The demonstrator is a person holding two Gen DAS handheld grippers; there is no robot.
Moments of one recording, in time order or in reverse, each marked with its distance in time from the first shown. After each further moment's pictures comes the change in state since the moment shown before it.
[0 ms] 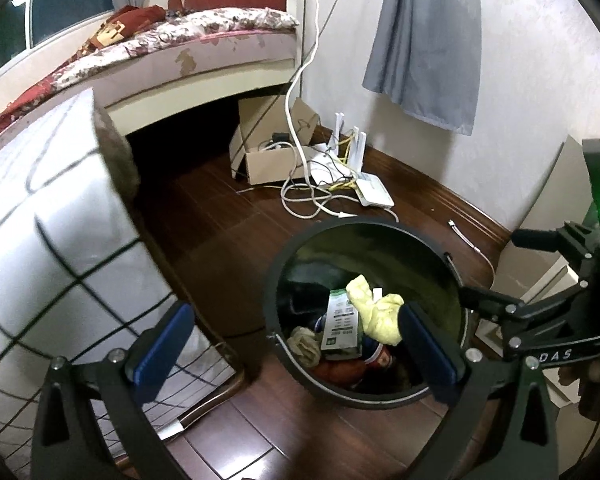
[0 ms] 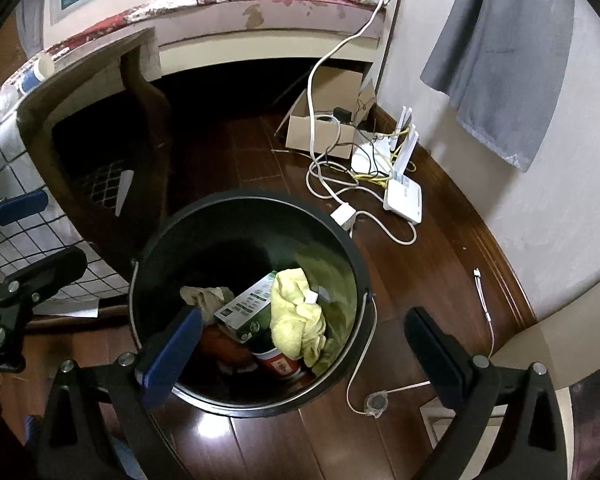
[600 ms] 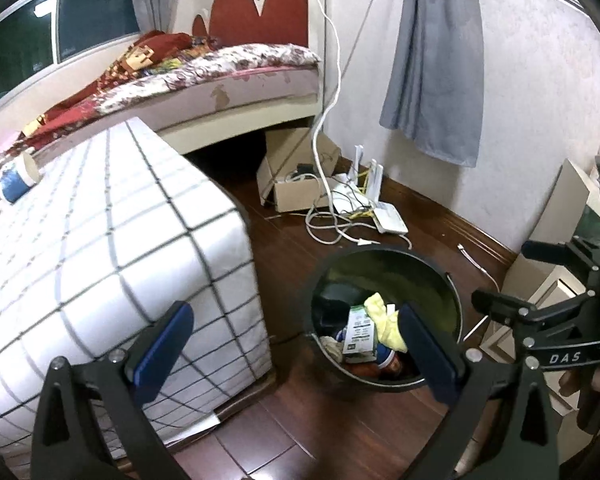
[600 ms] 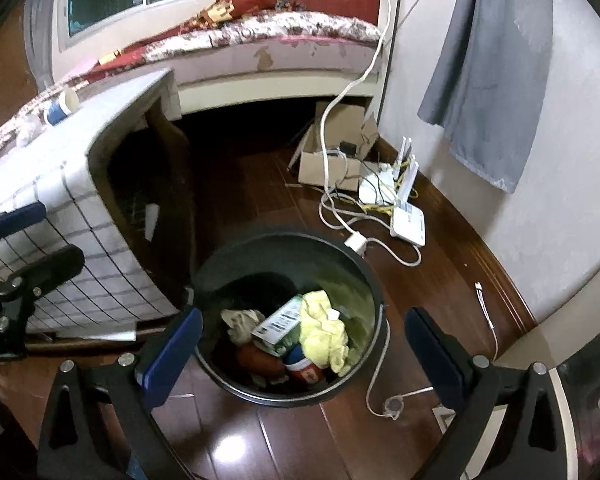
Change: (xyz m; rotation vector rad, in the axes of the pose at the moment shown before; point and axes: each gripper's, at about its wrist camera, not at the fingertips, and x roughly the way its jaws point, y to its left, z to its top) left arm -0.069 0.019 0.003 -0.018 -0.094 0.081; right arm -0.064 0.025 0.003 0.037 -0.121 0.030
